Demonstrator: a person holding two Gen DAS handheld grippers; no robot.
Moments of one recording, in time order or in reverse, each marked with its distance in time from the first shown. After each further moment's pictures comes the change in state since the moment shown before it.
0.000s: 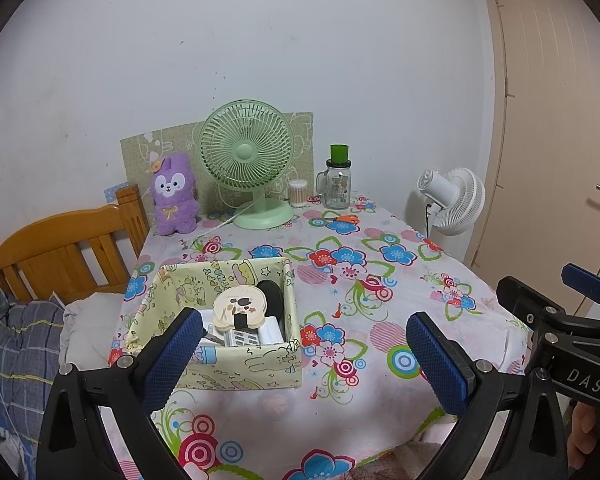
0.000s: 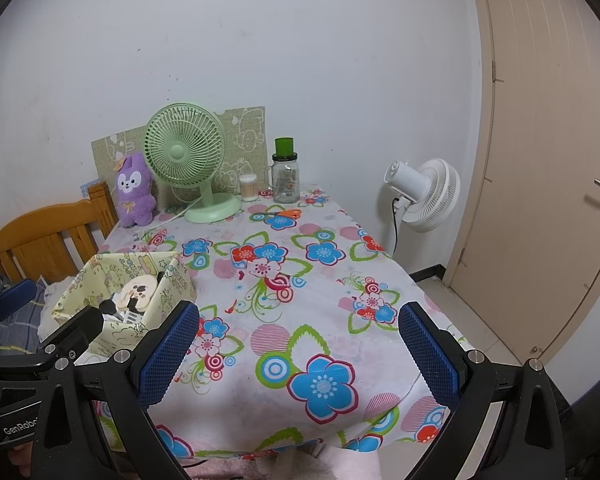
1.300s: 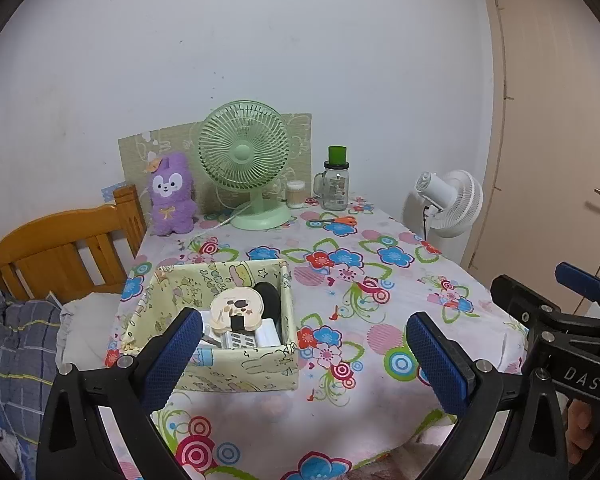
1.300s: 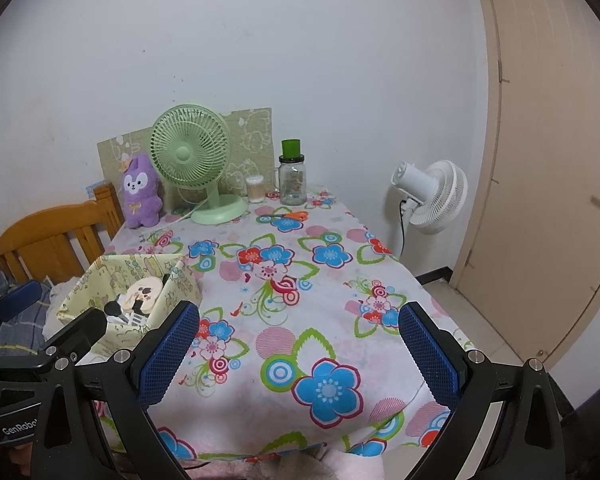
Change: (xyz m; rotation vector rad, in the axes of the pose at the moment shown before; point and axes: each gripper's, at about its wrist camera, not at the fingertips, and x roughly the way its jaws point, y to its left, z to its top) left arm 0.002 -0.005 0.001 -0.009 0.001 -0.001; right arm 0.002 0.001 0.000 -0.001 -0.010 0.023
